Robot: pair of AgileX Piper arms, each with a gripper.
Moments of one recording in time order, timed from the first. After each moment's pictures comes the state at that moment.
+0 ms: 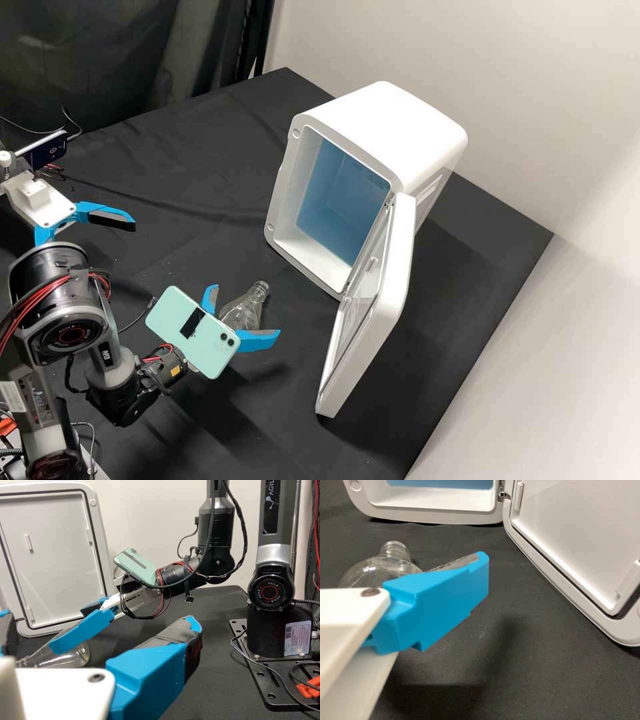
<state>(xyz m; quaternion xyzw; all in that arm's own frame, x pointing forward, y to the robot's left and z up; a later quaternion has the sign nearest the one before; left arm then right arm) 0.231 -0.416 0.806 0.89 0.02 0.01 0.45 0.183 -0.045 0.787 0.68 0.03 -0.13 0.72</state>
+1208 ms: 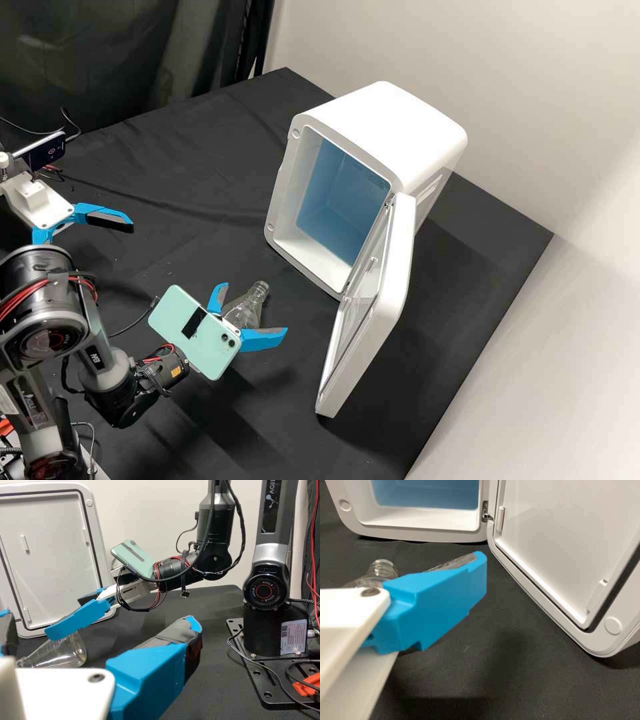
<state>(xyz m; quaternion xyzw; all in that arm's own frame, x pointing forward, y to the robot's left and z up) 0.231 -0.418 0.804 0.89 0.02 0.00 0.45 0.181 -0.042 0.799 0.68 0.01 -0.10 0.73</state>
